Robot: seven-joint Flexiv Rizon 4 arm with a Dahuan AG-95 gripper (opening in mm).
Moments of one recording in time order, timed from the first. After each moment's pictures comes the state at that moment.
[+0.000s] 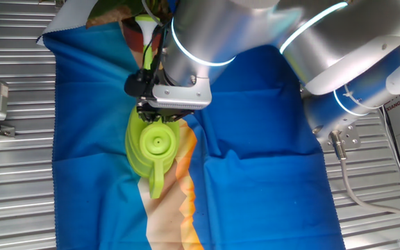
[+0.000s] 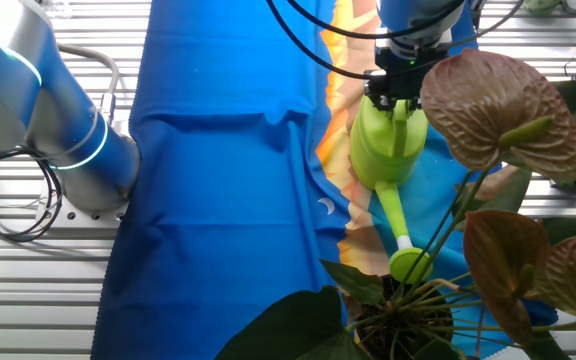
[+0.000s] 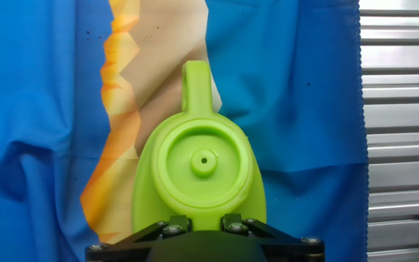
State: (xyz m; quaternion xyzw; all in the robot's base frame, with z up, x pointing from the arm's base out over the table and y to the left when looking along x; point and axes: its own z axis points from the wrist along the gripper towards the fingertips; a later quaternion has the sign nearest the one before) arm 0.541 0.046 0.156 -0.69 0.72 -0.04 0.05
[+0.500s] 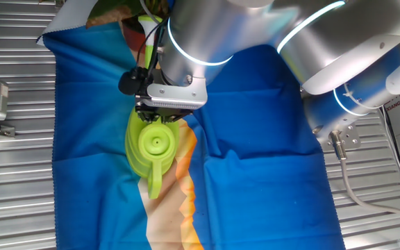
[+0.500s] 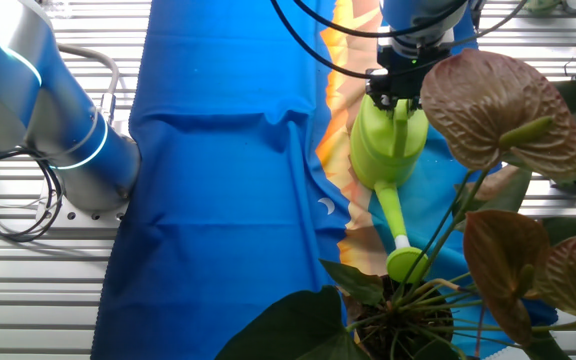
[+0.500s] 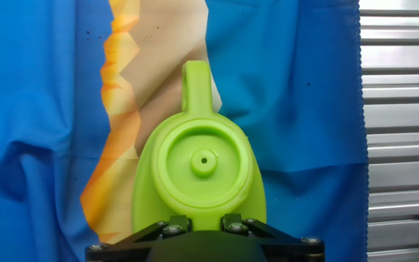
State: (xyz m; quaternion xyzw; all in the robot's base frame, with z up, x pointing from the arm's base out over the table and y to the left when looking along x) arm 0.541 0.048 0.157 -0.69 0.72 -0.04 0.04
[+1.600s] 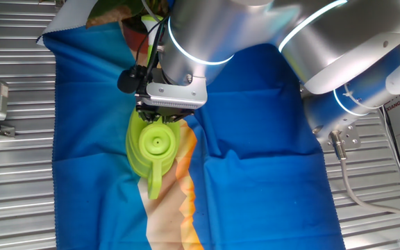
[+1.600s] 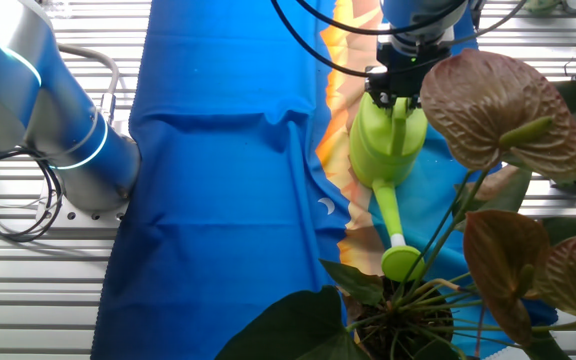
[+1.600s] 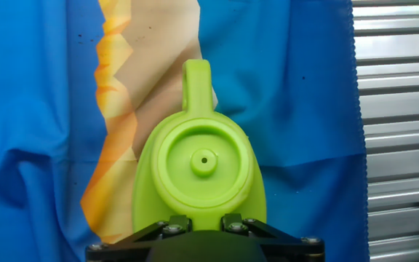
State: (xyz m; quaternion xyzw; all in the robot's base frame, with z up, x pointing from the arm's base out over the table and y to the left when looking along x) arm 0.540 0.047 0.160 -0.68 0.73 -0.04 0.04
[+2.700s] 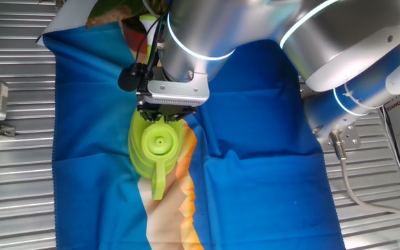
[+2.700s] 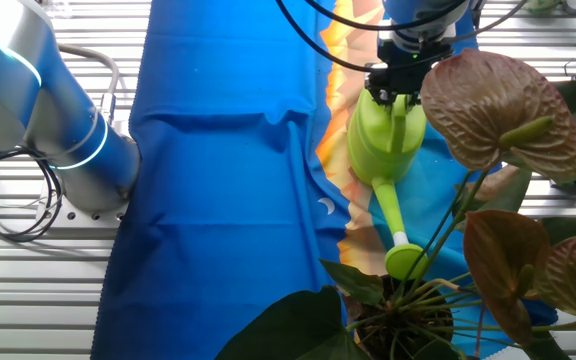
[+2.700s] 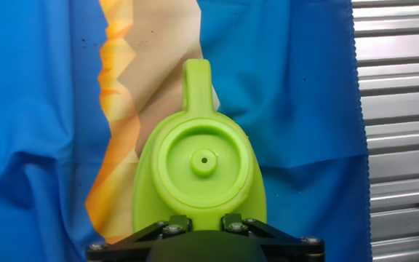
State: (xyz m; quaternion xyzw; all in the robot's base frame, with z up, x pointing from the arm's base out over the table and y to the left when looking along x) arm 0.537 0.049 0.166 -0.69 0.72 -0.03 0.04
